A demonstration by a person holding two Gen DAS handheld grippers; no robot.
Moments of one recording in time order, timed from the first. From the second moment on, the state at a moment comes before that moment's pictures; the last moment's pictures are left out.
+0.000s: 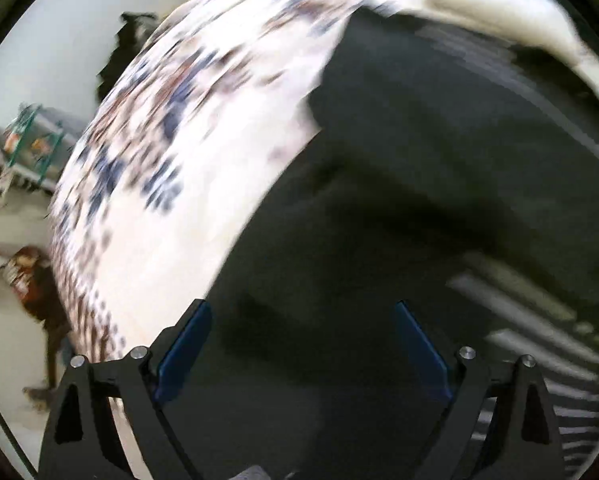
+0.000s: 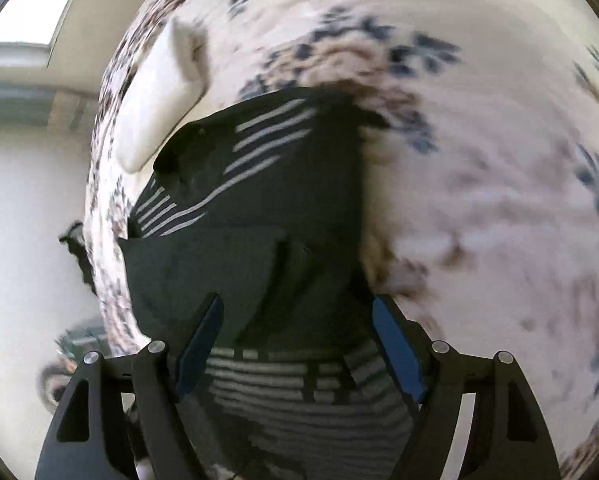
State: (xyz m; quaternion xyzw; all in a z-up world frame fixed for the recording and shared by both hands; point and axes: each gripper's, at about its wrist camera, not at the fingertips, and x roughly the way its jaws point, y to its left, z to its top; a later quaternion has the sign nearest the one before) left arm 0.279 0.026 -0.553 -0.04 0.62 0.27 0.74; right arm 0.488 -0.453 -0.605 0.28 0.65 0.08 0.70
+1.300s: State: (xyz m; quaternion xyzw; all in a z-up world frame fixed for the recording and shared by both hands) left arm 0.260 0.070 -0.611 -0.11 0.63 0.22 0.74; right arm 0.543 -0.383 -0.639 0.08 0.68 0.11 0.72
